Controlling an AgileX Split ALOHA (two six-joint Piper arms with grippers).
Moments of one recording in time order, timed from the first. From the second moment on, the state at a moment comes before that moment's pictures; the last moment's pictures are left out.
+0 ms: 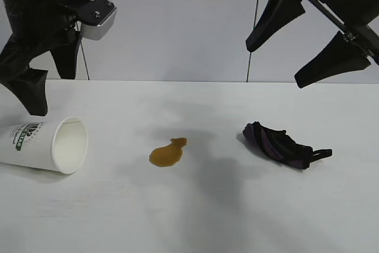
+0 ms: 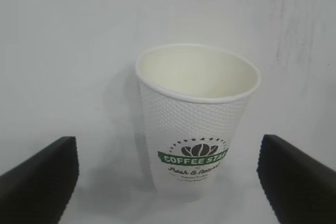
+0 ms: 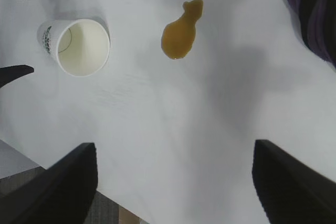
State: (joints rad) left arm -0.37 1.95 -1.55 0.06 1.15 1.37; right arm 0.14 1.54 -1.11 0.68 0.88 -0.23
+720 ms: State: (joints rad) left arm -0.37 1.95 -1.34 0.09 0.95 1.37; right arm 0.14 1.54 -1.11 0.68 0.87 -0.23
